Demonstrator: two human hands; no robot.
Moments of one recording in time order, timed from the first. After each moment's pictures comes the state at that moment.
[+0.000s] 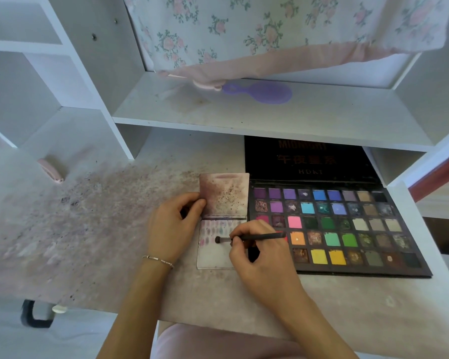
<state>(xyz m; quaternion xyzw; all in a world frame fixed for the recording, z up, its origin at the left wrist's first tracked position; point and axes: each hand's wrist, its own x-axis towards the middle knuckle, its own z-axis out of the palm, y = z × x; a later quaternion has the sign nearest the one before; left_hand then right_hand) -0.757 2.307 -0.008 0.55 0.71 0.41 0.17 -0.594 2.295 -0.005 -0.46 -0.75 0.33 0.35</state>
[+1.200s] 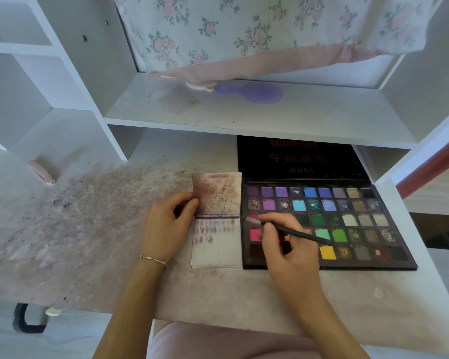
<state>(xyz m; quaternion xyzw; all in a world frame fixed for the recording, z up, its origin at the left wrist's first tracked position) -0.758 2.307 -0.010 0.54 0.71 0.42 0.18 -0.566 2.295 -0.002 -0.46 -0.67 0.33 0.48</state>
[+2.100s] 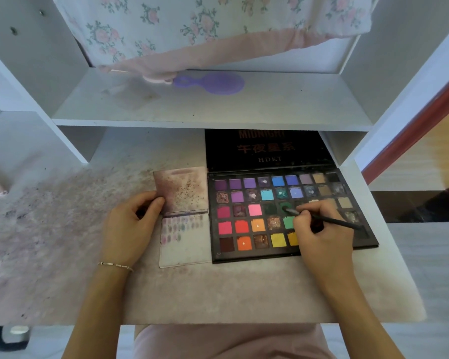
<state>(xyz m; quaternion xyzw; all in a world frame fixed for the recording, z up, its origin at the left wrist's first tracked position) -0.757 2.308 -0.012 0.55 0.71 0.41 0.16 -0.488 2.313 -0.007 -0.59 -0.60 0.25 0.47</state>
